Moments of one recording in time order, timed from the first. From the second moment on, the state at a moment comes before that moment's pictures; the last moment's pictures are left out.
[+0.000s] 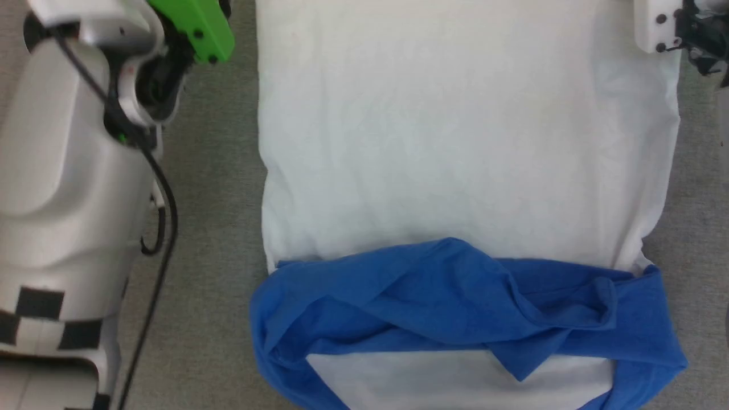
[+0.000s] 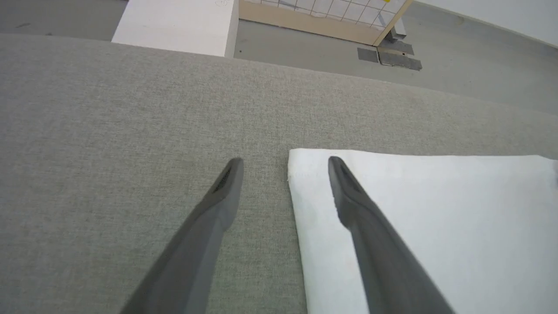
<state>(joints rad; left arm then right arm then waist) -0.99 0.31 -0.32 0.21 -0.68 0.19 0.55 -1.12 -0.27 0.13 0.45 0.15 0.13 0.98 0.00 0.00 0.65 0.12</state>
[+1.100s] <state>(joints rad) -0.99 0.32 -0.29 0.34 -0.79 0.08 0.52 -1.04 -0.31 0.17 0.45 0.34 0.13 0.78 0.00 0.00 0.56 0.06</state>
